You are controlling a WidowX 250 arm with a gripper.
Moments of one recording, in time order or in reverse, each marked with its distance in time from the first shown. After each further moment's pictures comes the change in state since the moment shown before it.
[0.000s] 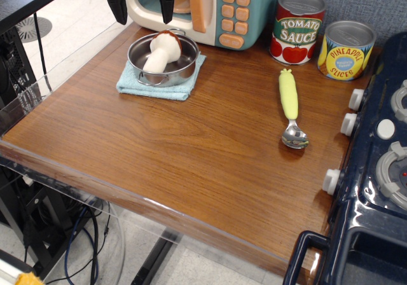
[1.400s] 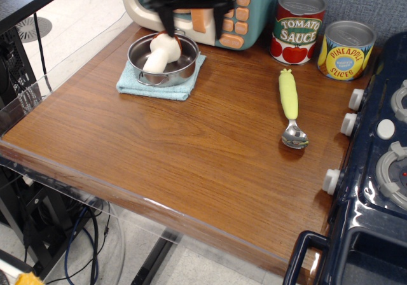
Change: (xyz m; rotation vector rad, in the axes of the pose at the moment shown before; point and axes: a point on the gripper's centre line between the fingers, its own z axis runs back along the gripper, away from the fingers) arm -0.047 -0.084 0.014 -0.102 -0.028 -0.184
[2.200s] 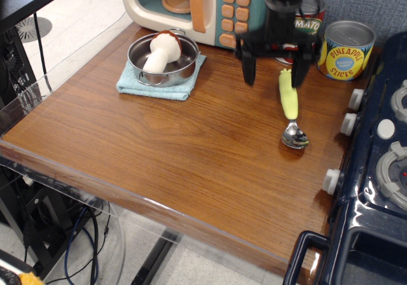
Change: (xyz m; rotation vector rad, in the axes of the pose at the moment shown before) arm -0.021 -0.090 -0.073 0.048 0.133 0.016
